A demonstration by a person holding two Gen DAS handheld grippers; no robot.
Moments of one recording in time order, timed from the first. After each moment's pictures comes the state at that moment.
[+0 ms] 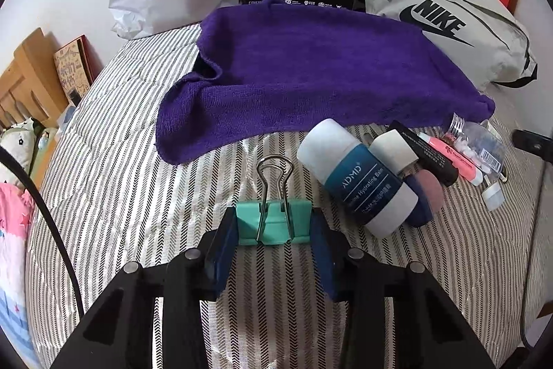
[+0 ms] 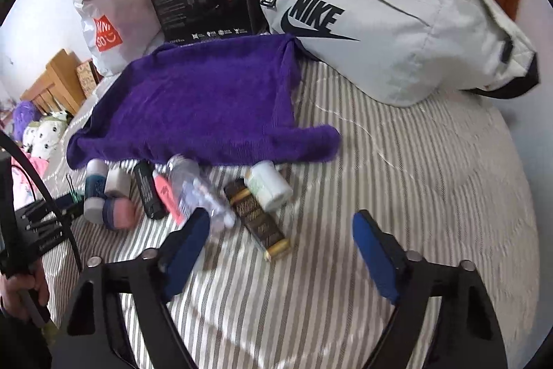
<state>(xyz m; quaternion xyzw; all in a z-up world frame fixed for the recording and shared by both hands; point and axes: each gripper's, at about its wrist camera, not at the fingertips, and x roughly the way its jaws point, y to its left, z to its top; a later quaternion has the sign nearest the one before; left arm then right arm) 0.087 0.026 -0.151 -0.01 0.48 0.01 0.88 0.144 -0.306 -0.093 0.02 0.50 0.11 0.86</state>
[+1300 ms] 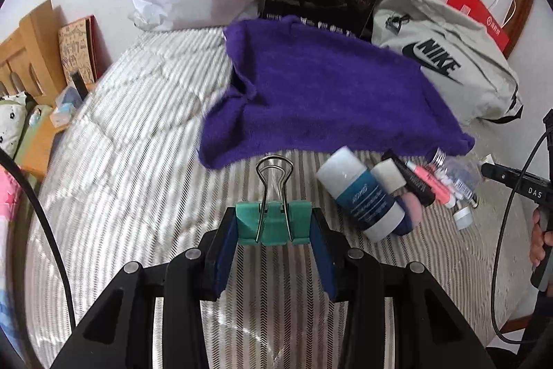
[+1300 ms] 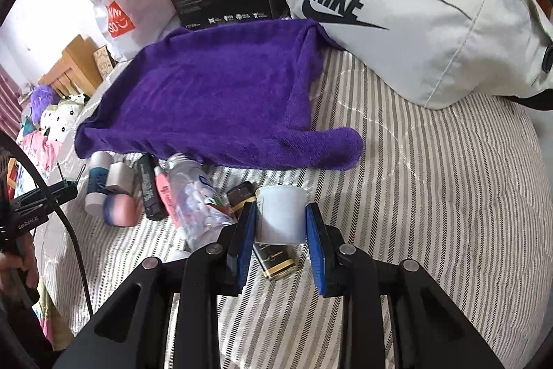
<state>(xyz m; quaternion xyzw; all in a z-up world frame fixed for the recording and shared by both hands) 0.075 0.067 -0.118 -0.07 0.47 -0.01 0.88 0.160 -0.305 -0.095 0.02 0.52 0.16 0.84</state>
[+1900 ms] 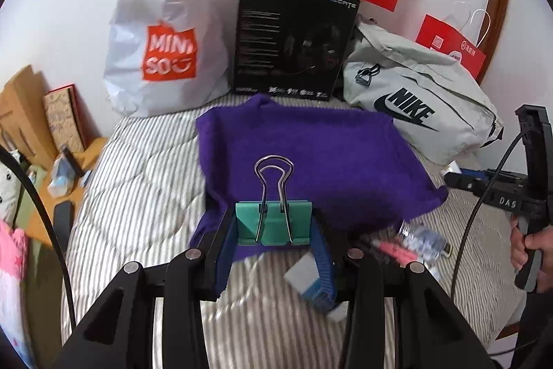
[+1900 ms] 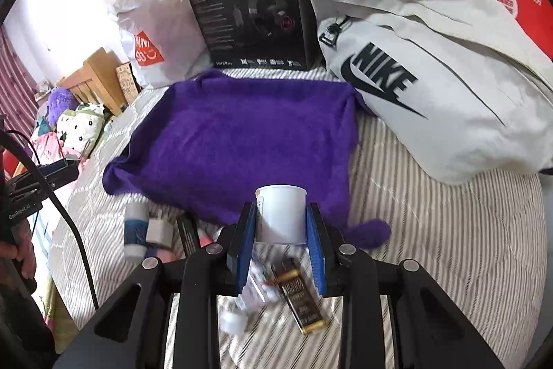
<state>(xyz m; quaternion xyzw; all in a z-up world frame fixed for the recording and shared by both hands) 0.130 0.048 -0.048 -0.04 0.41 -0.05 0.91 0.202 -0.270 -0.050 0.01 0.48 0.20 0.85</state>
